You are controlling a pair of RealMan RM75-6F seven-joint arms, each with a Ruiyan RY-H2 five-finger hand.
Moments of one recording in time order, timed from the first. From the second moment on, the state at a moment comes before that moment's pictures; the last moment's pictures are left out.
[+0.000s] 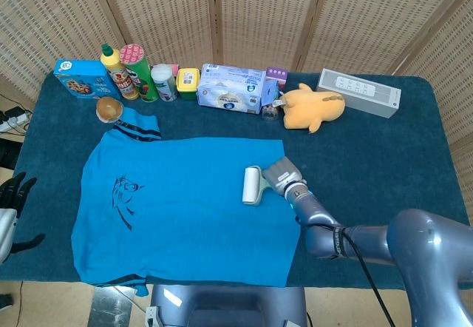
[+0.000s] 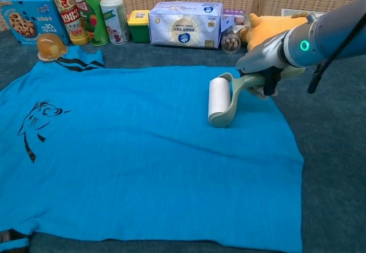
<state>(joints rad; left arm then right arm) -0.08 -0.94 -0.02 -1.87 1.42 1.43 0.23 1.40 -1.41 -0.16 -1.56 -0.24 0.70 -0.84</state>
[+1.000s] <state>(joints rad) -0.08 -0.94 -0.02 -1.87 1.42 1.43 0.22 1.48 -1.46 -0.20 -1.55 -0.22 0.72 -0.87</state>
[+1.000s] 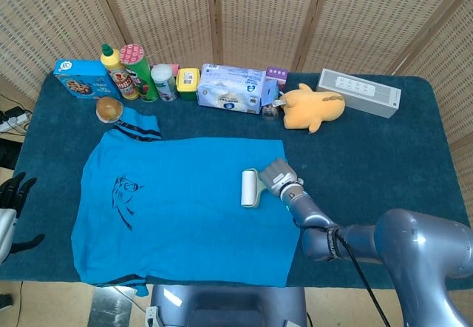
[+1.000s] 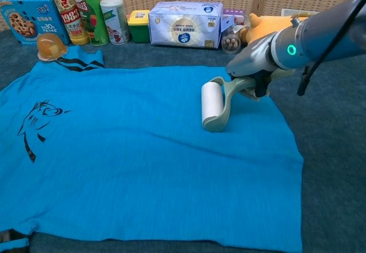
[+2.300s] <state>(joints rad) -0.09 -0.94 -0.01 -1.87 1.43 1.41 0.23 1.68 -1.61 -0.18 -1.51 0.13 0.79 -1.14</state>
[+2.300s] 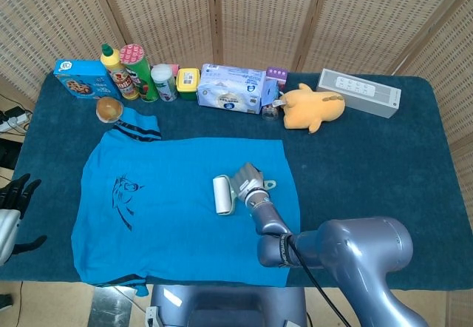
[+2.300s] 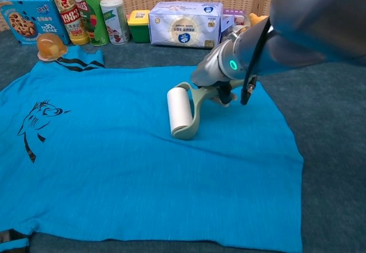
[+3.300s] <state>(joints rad) -0.10 -0.97 -0.01 -1.88 1.40 1.41 0.31 1.52 -1.37 -0.38 -1.57 -0.03 0.77 -1.06</state>
